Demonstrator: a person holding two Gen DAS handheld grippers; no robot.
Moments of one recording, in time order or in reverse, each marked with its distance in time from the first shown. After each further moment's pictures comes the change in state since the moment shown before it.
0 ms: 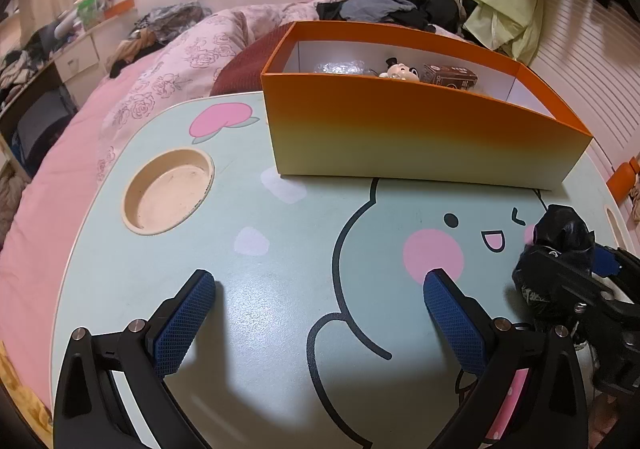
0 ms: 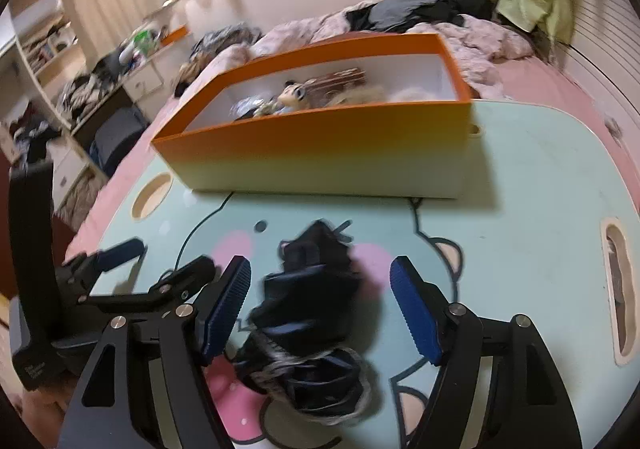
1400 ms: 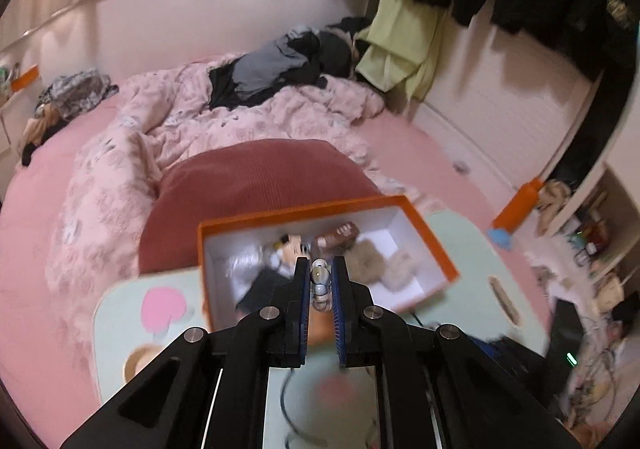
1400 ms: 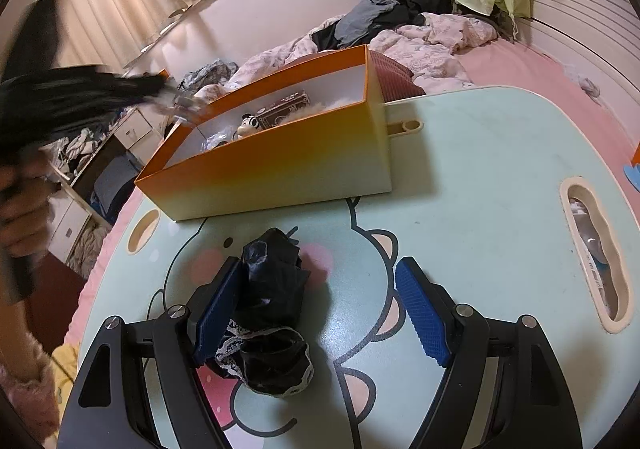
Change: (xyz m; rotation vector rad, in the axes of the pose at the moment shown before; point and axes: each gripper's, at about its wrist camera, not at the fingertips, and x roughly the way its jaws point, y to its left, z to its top) left arm -0.081 -0.007 0.141 0.176 -0.094 -0.370; right arm -0.027 -0.046 -0.030 0.163 -0.109 0.014
